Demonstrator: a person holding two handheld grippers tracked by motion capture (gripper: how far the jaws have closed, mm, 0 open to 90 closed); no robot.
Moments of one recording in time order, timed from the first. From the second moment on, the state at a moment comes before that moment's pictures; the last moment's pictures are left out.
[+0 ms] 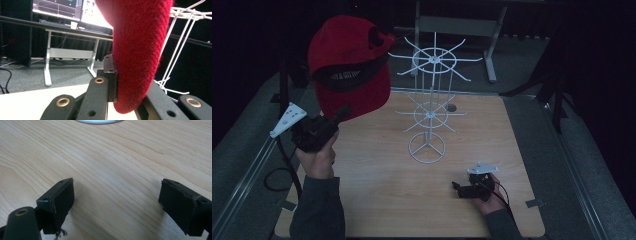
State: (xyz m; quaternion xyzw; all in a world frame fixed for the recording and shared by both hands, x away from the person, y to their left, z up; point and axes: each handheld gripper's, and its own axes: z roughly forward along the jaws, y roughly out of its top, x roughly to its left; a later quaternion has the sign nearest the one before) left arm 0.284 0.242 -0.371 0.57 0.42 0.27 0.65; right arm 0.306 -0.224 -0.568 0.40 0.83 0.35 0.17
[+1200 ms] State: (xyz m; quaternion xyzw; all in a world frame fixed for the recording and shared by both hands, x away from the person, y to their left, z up) left arm 0.291 0.222 -0.397 0.60 0.43 0.25 0.62; right arm 0.306 -0.224 -0.568 0.40 0.83 0.35 0.17
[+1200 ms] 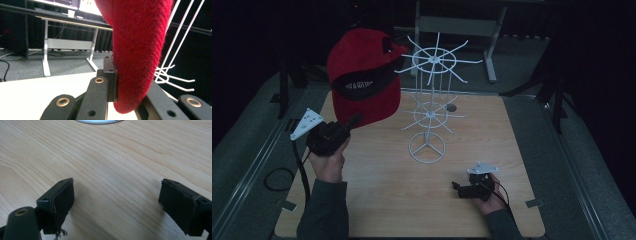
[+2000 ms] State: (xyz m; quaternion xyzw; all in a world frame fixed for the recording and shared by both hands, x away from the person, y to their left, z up) left arm 0.289 0.213 -0.430 0.61 0.45 0.24 0.61; right arm 0.306 -0.224 -0.568 0.40 0.83 0.35 0.17
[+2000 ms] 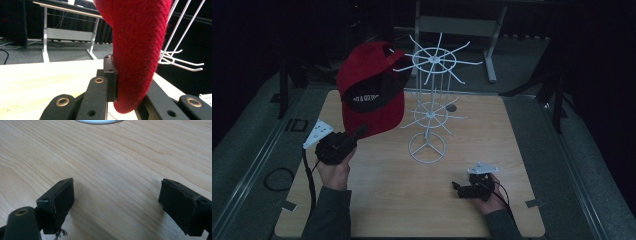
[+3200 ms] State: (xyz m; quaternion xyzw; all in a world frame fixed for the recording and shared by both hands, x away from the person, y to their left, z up) left arm 0.290 0.193 -0.456 0.65 0.44 0.23 0.57; right arm 0.306 -0.224 -0.568 0.40 0.83 0.35 0.17
